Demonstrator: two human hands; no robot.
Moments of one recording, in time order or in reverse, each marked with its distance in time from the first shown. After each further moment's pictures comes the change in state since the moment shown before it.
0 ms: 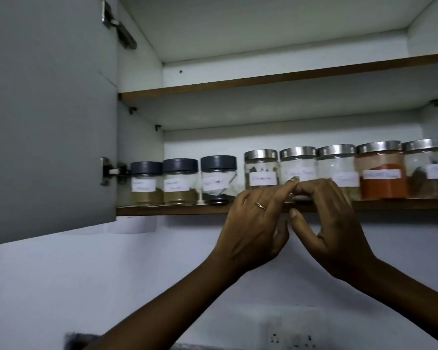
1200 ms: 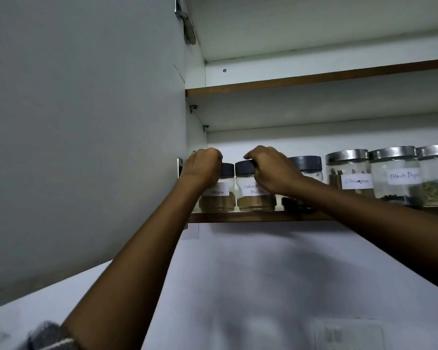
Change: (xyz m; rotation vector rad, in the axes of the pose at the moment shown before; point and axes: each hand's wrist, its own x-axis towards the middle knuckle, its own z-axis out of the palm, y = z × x) left_hand -0.004 -0.264 -0.116 0.244 -0.431 -0.602; right_hand 0.166 -0.097 0.207 -0.262 -0.411 0.086
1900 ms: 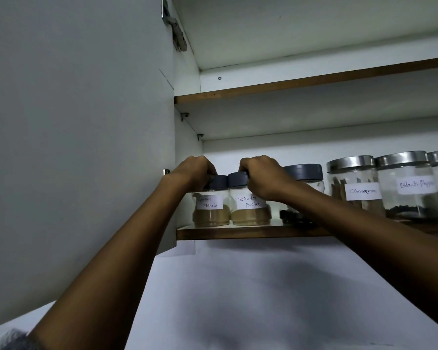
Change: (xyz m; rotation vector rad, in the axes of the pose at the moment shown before) left_hand 0.027 -0.011 0.001 -0.029 -0.235 0.067; right_hand 0.016 0.009 0.011 0.037 -0.049 0.034
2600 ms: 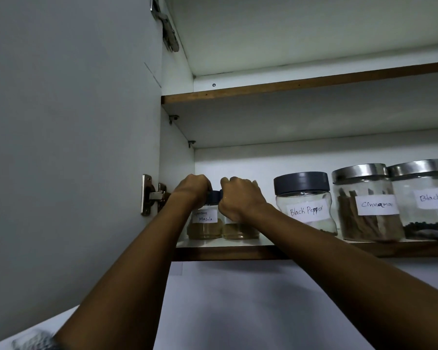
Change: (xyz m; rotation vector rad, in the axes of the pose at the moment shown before) left_hand 0.062 -0.017 0.061 0.098 0.030 -0.078; right_hand 0.031 -0.005 0.057 -0.079 -0.061 0.086
